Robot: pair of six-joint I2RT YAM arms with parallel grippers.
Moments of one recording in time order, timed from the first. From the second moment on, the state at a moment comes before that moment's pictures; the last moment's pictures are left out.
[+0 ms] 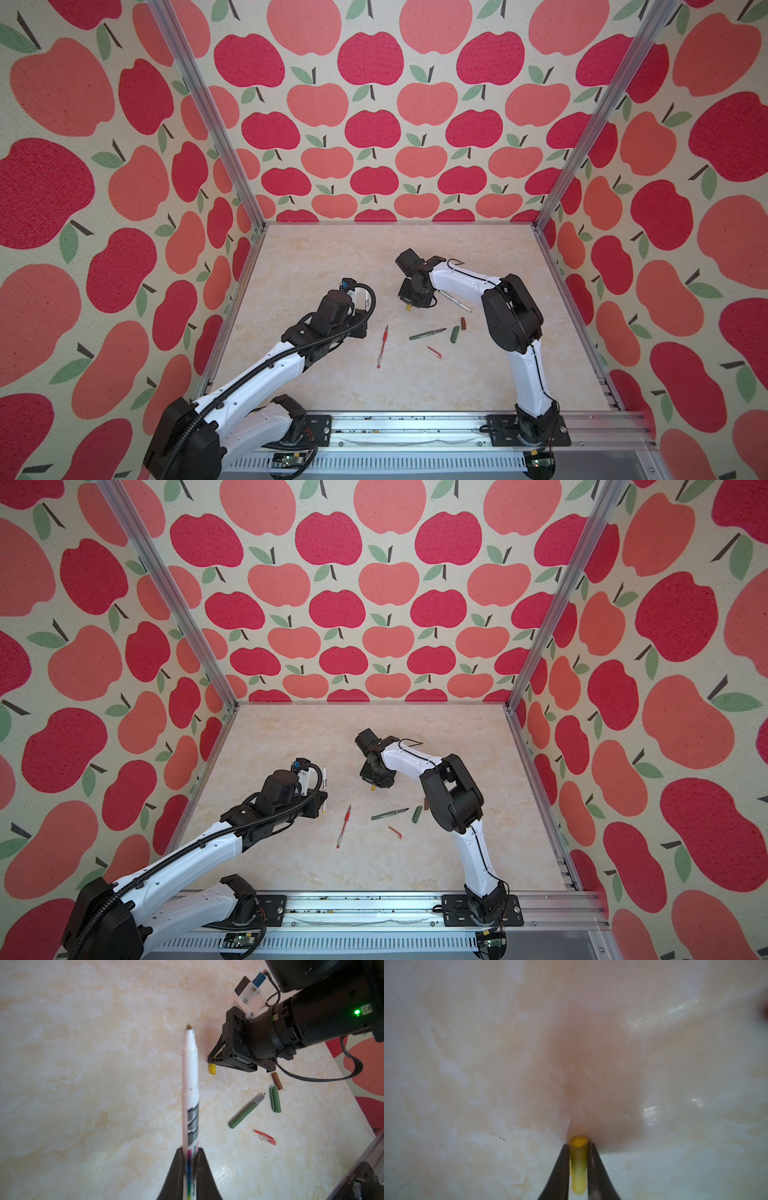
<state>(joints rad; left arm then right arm) -0.61 1.04 0.63 -0.28 0.06 -0.43 0.76 2.15 1.61 -0.76 -0.01 1.01</state>
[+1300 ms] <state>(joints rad) -0.64 1.20 0.61 -0.10 0.24 -0.46 0.76 1.58 1.12 -0.34 -0.12 0.57</state>
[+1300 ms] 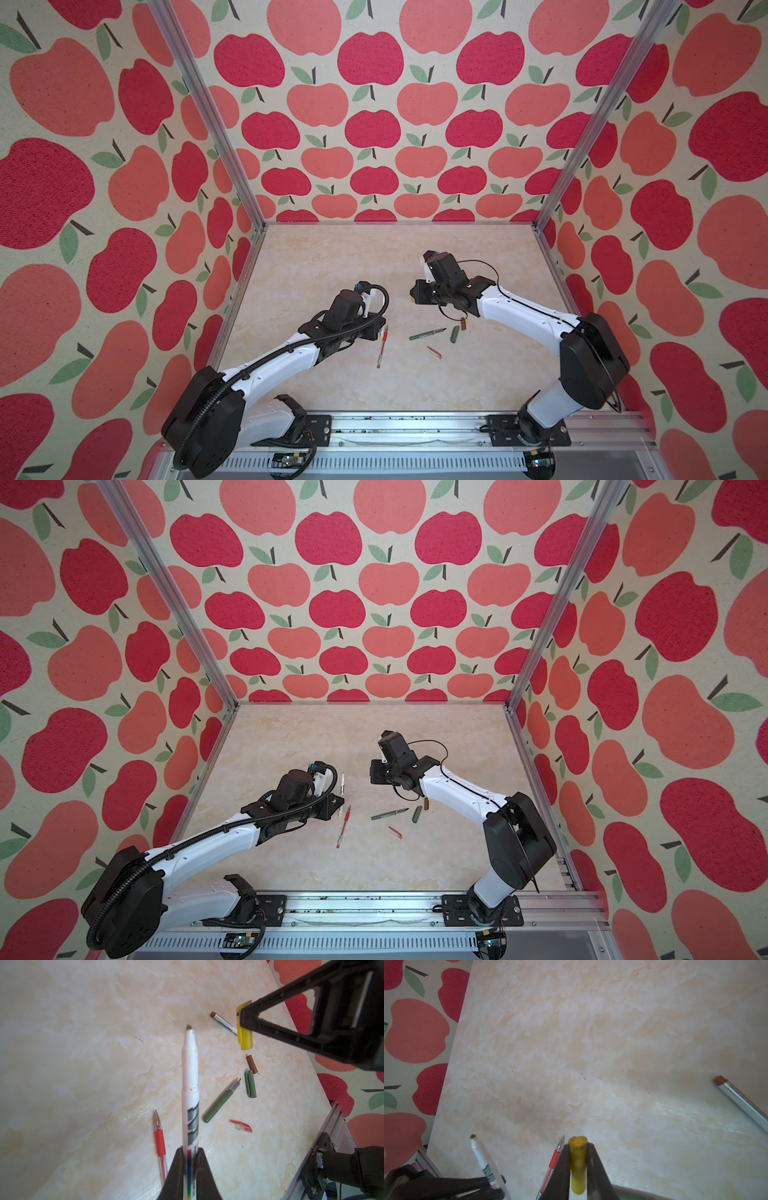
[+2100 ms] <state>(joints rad) -0.70 1.28 0.63 0.02 0.37 -0.59 0.80 1.44 1.05 -0.18 -0.14 0.57</state>
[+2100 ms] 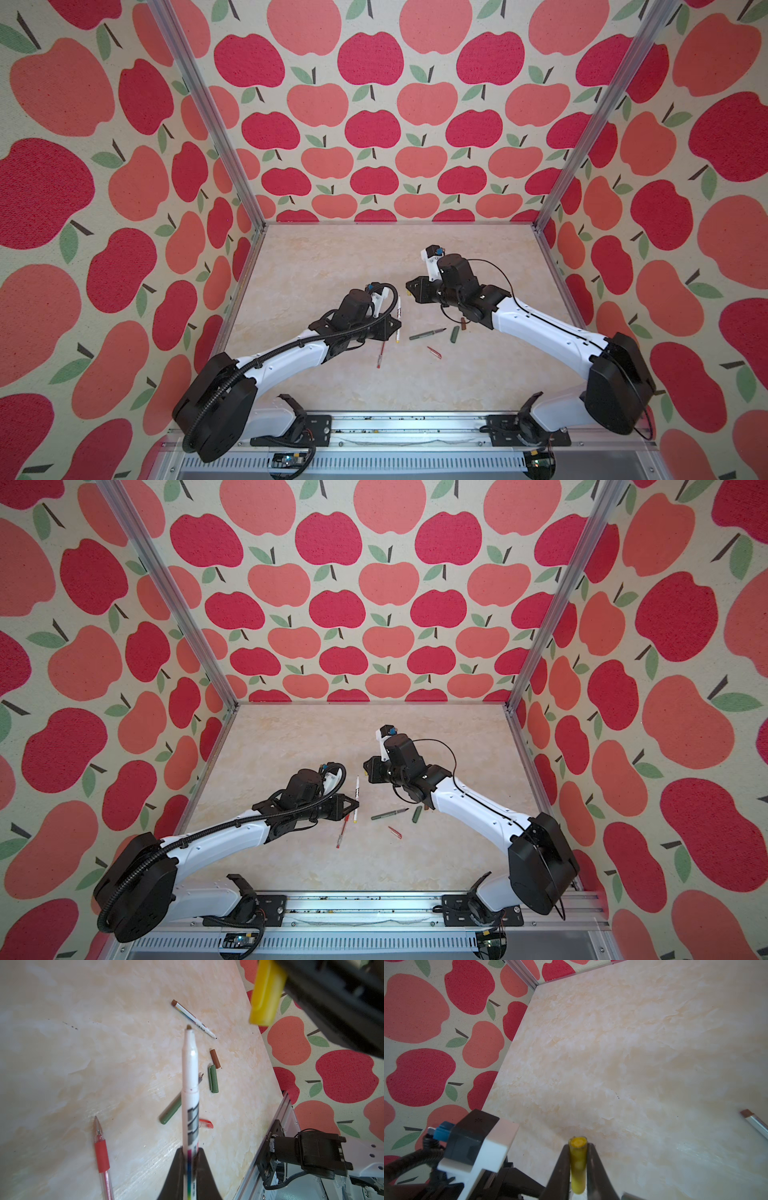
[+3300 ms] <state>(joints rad) -0.72 1.28 0.65 0.02 0.37 -0.59 0.80 1.52 1.10 -0.15 -0.15 0.58</state>
